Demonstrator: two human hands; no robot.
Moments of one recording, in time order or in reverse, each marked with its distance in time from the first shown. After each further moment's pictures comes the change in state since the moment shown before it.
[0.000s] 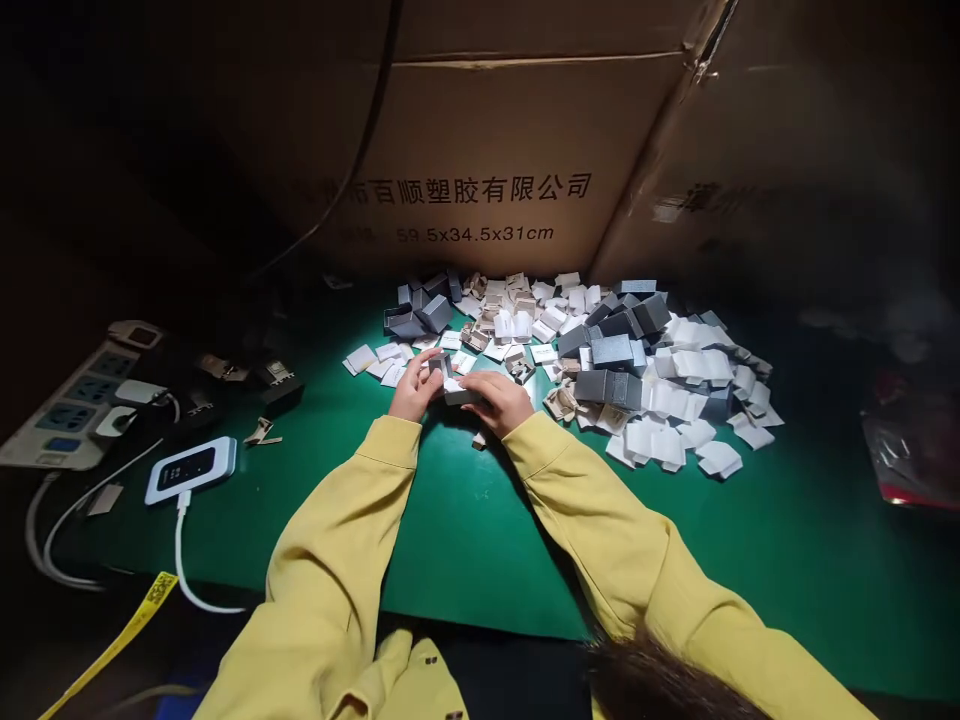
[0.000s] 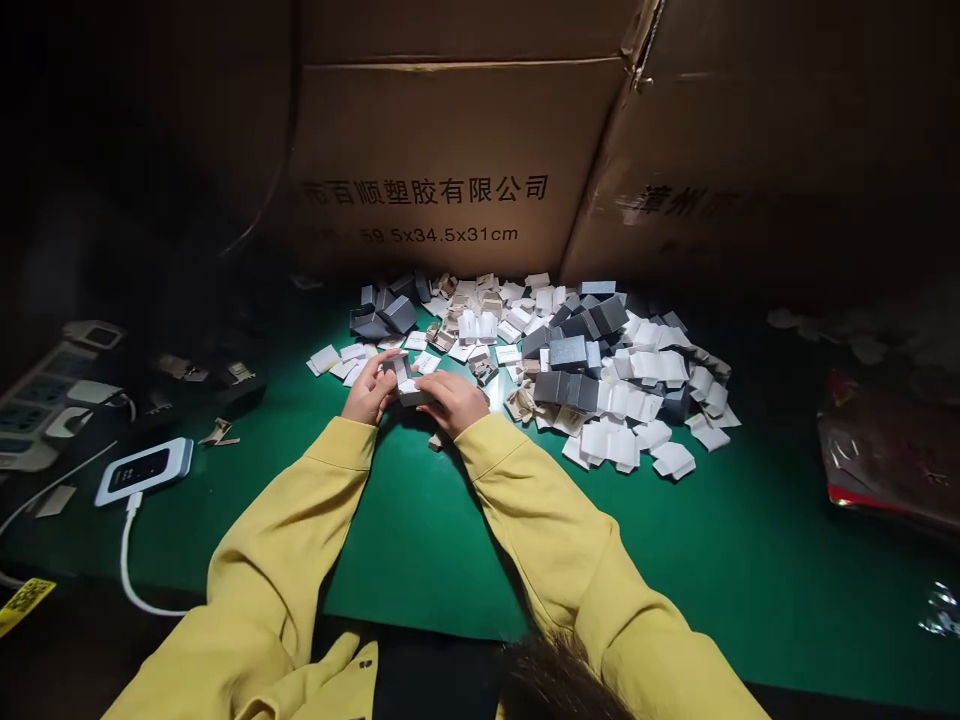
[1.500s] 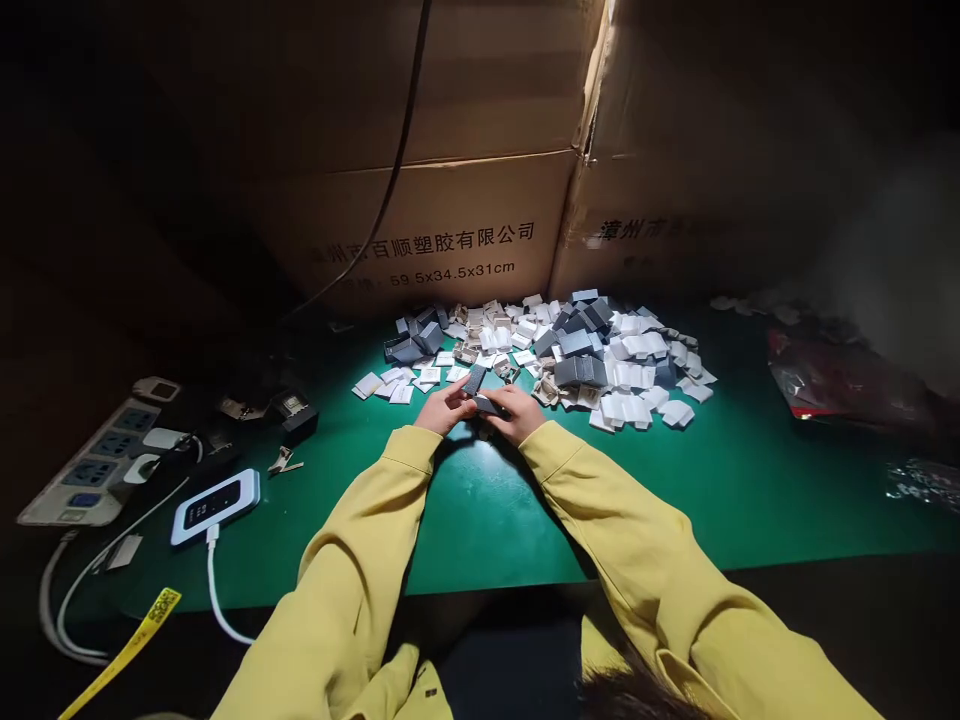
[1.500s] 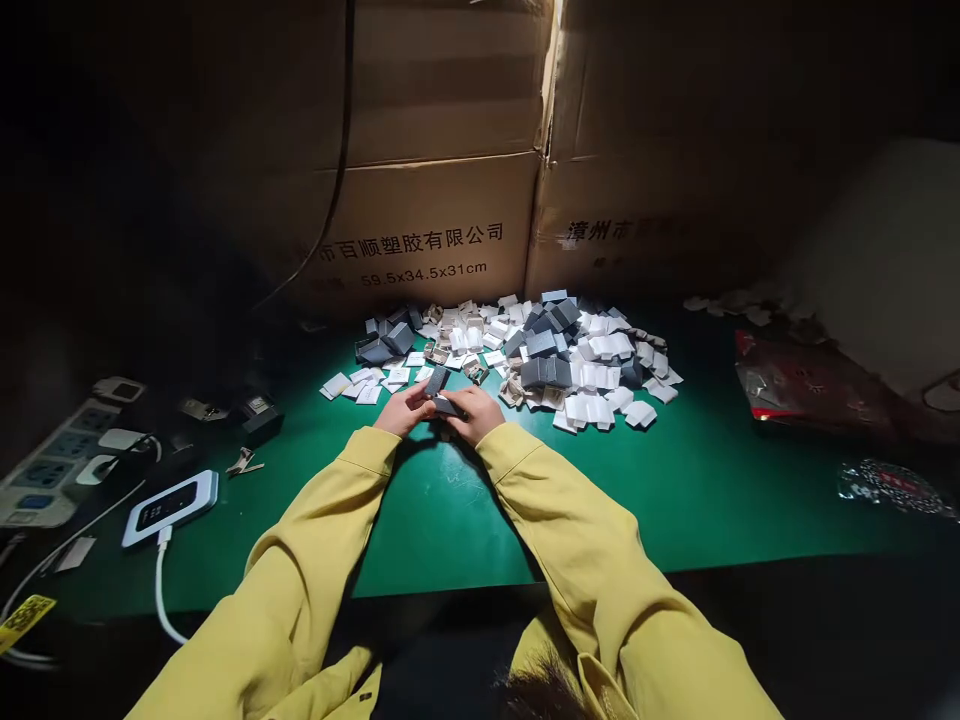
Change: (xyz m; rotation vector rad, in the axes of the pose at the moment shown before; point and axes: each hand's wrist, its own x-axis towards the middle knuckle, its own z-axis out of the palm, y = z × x) left_hand -0.008 0.000 0.009 0.131 -0.369 -0.049; right_hand -0.032 -0.027 -0.012 -0.200 0.050 0.253
